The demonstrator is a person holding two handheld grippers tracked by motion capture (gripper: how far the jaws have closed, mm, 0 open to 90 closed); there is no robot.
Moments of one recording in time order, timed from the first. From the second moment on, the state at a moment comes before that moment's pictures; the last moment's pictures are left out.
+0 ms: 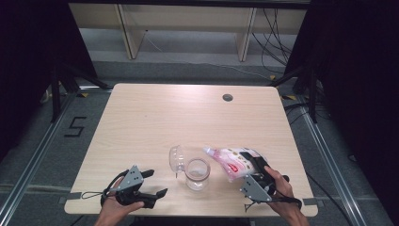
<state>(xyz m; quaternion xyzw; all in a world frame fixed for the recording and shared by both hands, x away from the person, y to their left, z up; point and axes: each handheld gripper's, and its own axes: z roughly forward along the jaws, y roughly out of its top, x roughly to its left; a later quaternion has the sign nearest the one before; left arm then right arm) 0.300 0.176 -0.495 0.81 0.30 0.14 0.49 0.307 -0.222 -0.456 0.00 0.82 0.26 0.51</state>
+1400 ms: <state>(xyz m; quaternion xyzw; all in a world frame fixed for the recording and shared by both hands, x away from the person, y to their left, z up) 0.301 0.174 -0.498 0.81 0.30 0.14 0.49 0.296 -0.193 -0.456 -0.21 0.78 0.07 0.58</state>
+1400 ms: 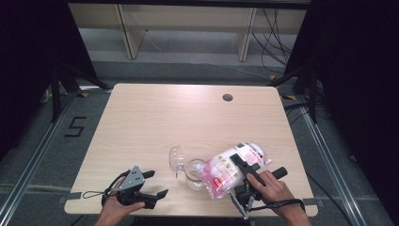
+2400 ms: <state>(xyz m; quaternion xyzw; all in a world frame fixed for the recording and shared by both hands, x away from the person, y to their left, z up) 0.300 0.174 -0.499 0.81 0.31 0.13 0.48 0.296 -0.188 -0.447 -0.27 0.75 0.01 0.61</state>
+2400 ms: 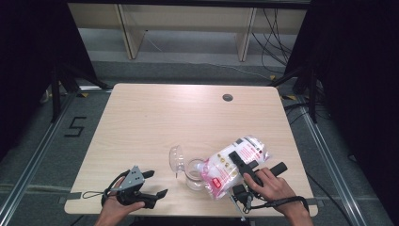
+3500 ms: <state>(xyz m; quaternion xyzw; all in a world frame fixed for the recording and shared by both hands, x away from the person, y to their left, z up) 0.301 0.175 -0.498 0.81 0.30 0.14 0.49 0.299 -0.189 -0.445 -0.29 0.72 -0.02 0.62</state>
